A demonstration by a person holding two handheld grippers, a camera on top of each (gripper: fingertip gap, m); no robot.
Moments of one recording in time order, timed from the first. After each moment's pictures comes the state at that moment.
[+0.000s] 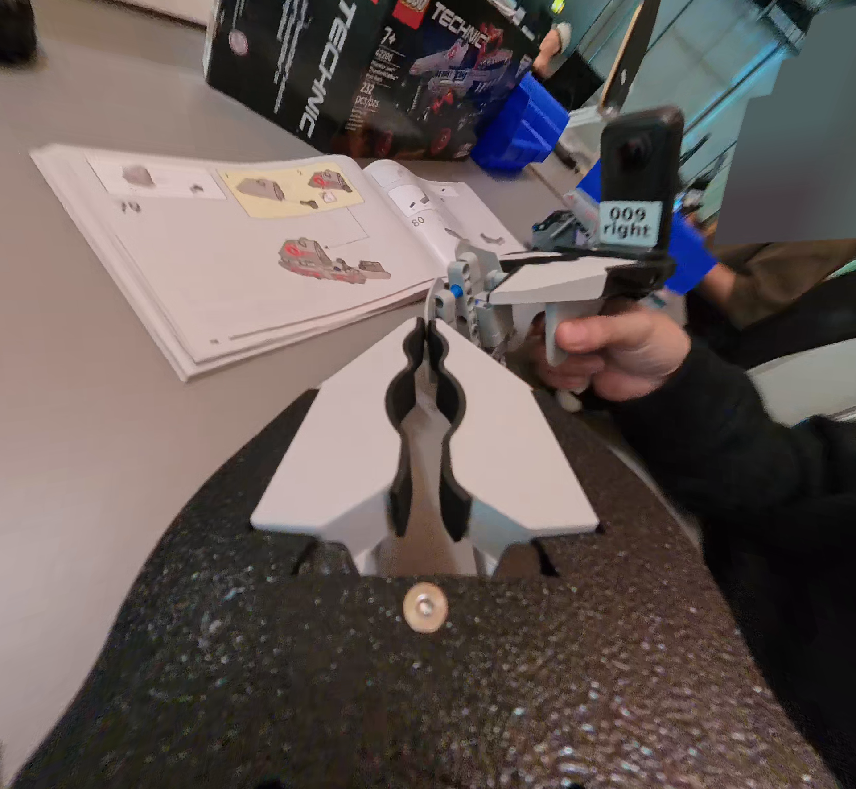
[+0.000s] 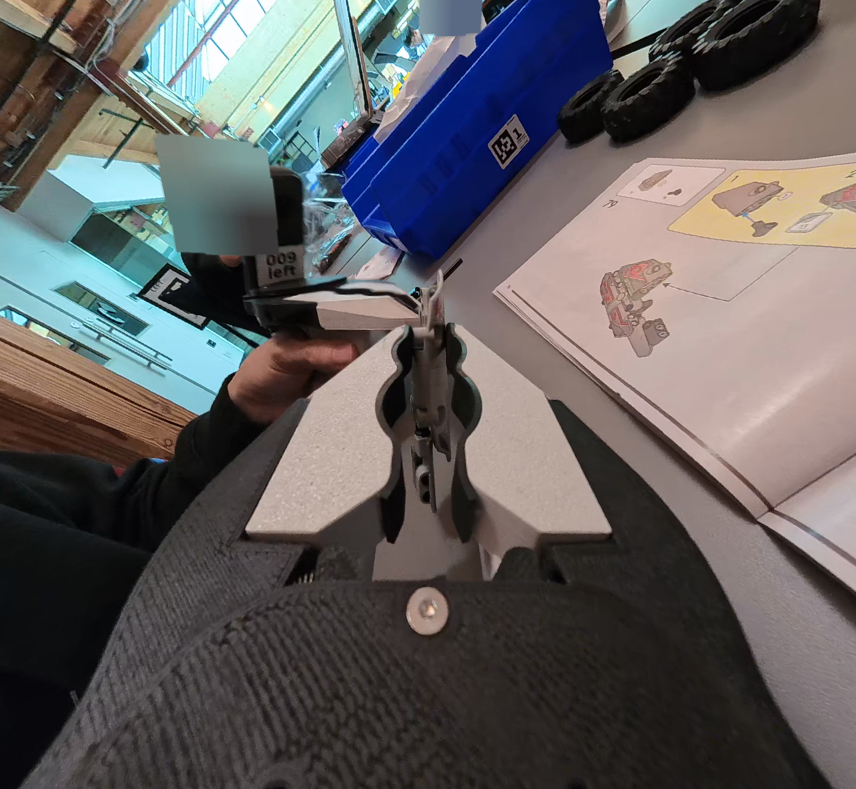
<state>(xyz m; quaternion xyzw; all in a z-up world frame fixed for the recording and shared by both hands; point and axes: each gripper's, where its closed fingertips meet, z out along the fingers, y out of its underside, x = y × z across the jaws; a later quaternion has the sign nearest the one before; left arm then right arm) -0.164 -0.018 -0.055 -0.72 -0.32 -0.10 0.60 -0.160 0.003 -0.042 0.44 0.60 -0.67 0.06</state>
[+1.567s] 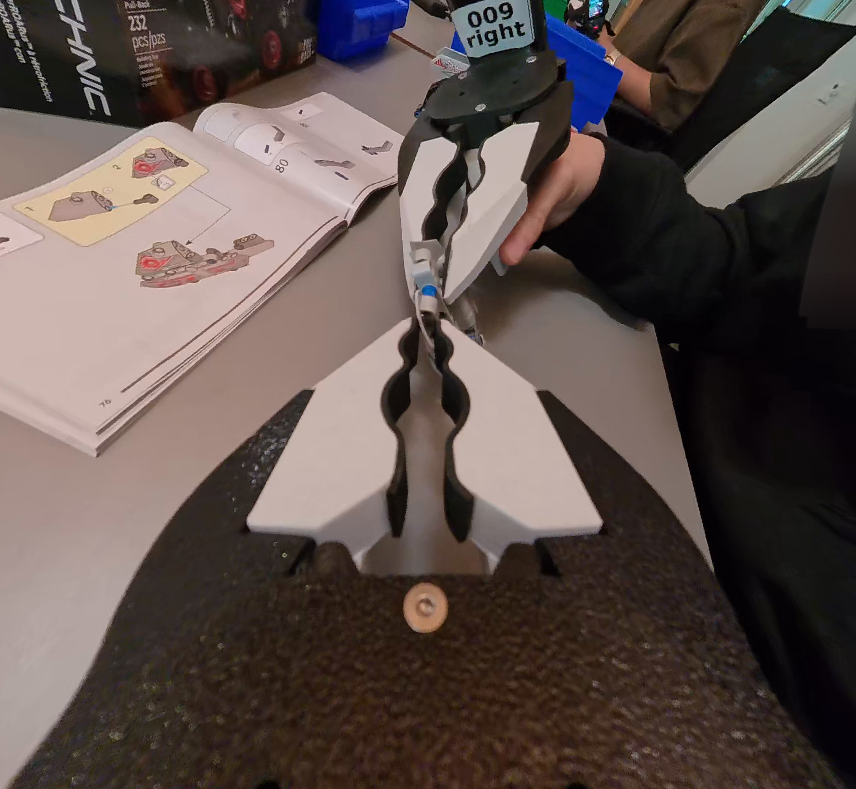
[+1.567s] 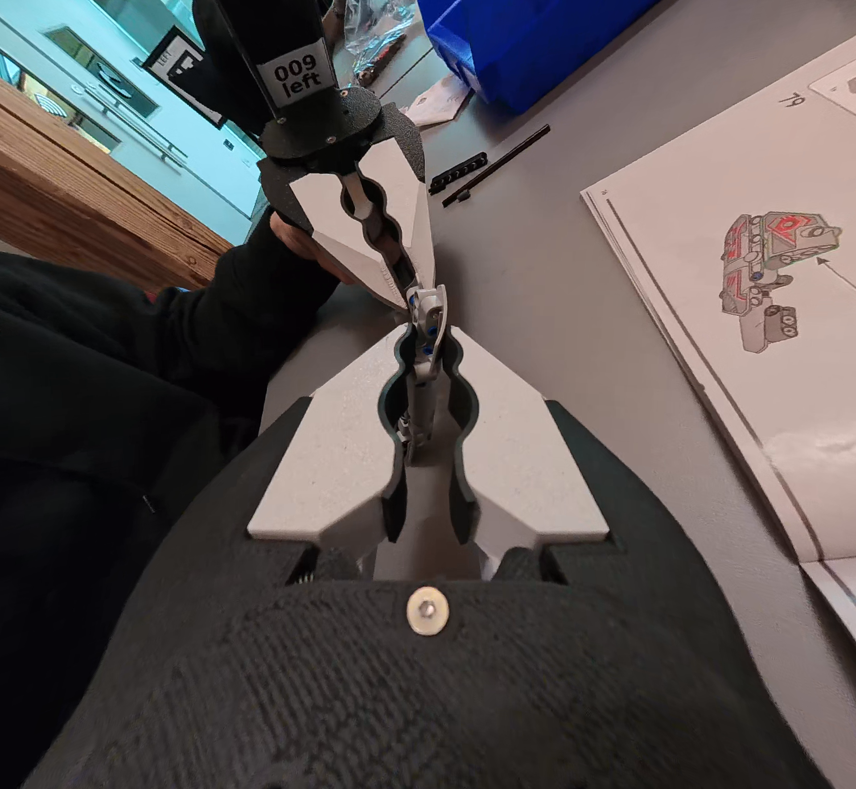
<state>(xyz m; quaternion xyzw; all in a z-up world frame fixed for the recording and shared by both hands) -0.114 -0.018 -0.055 -0.80 -0.11 -0.14 0.57 -0.116 -0.013 -0.054 0.33 0.74 -0.57 0.14</state>
